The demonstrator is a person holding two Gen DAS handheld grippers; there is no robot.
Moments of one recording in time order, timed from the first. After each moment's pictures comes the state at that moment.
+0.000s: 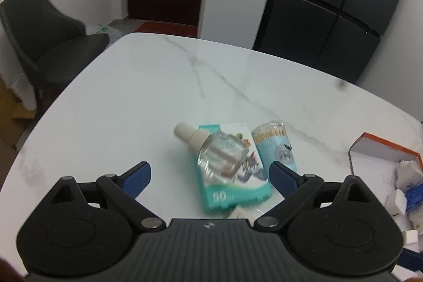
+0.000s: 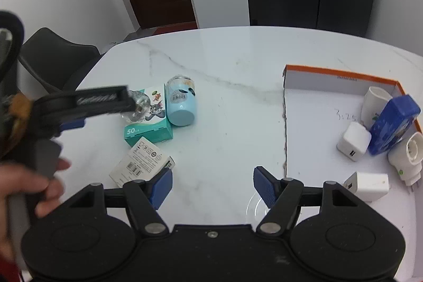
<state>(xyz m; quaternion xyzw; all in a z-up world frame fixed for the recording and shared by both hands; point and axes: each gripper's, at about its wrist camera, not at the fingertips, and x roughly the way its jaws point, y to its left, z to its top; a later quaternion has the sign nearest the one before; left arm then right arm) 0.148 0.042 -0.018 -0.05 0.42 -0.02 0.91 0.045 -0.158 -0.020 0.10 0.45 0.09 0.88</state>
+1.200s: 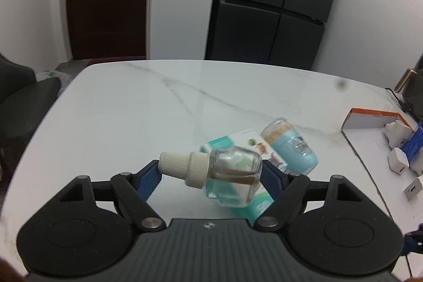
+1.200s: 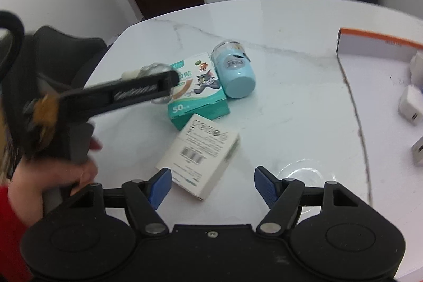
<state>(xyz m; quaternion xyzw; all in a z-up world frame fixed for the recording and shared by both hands) 0.151 0.096 -0.042 0.00 0.35 -0.15 0.92 0.055 -0.076 -0.047 0.15 0.48 0.10 0.86</state>
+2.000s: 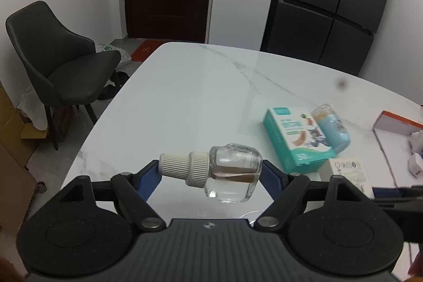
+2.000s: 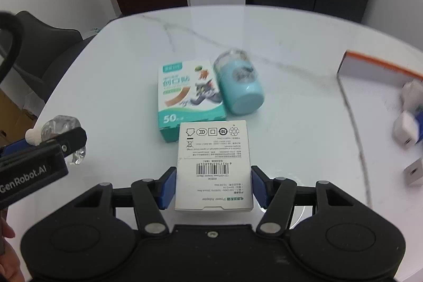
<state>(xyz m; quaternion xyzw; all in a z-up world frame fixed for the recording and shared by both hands) 0.096 0.139 -0.019 -0.02 0.38 -0.04 0.92 0.074 -0.035 -0.043 0.06 0.47 0.04 0.88</state>
